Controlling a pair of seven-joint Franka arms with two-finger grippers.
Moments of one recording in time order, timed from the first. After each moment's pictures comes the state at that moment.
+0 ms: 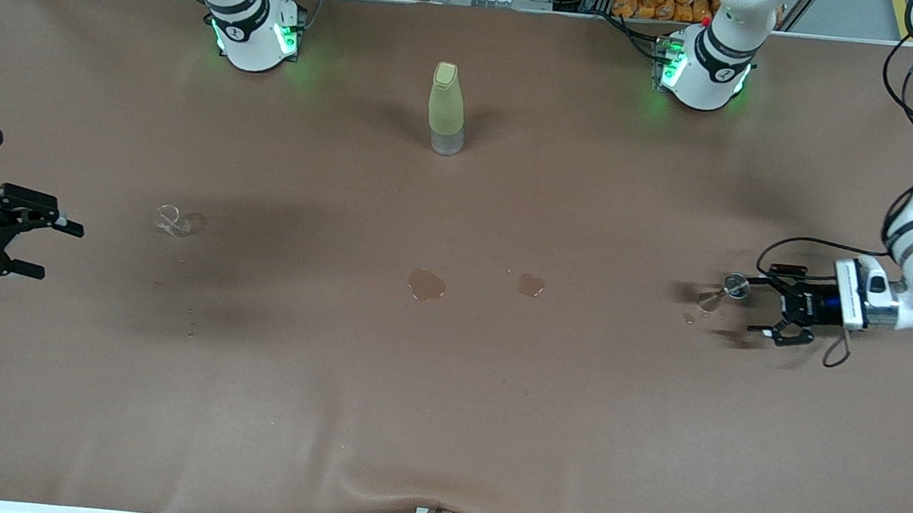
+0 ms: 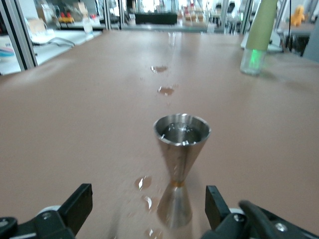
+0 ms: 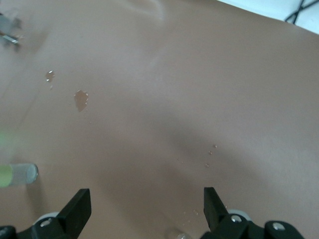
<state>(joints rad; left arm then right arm) 0.59 0.76 -0.18 -1.71 -0.83 1.70 2.47 -0.28 0.35 0.07 -1.46 0.46 1.69 -0.88</state>
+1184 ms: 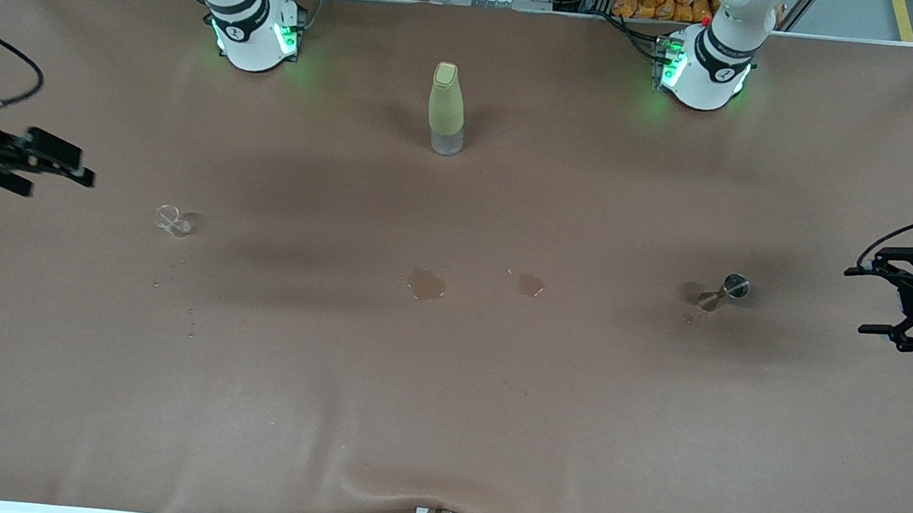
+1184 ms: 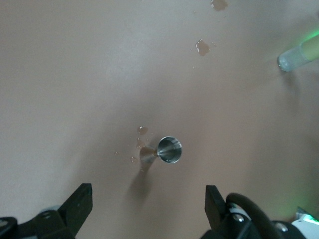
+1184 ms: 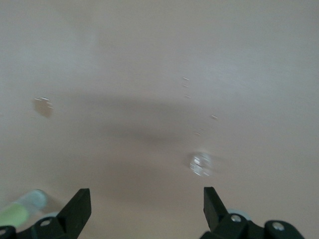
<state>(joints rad) 0.51 0.39 -0.27 -1.53 -0.32 1.61 1.31 -0.12 0.11 0.04 -1.50 0.12 1.55 -0.22</state>
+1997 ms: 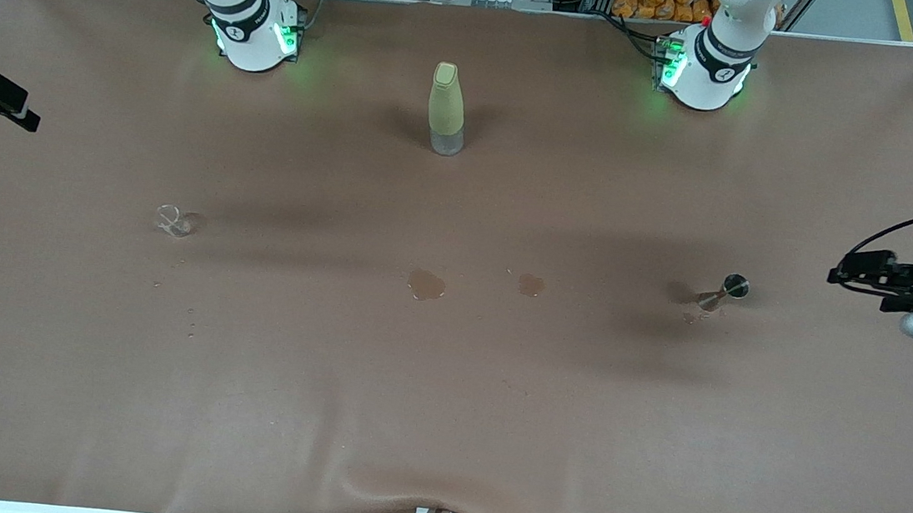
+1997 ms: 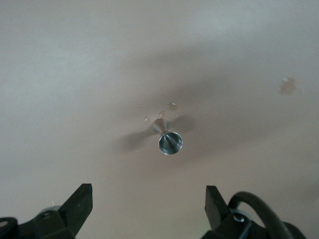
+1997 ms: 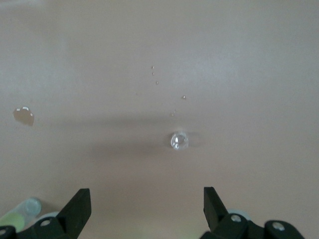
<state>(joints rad) 0.50 0.33 -0.51 -1.47 0.05 1.59 0.22 -0.06 -0.02 -0.06 -1.56 0.08 1.54 -0.09</state>
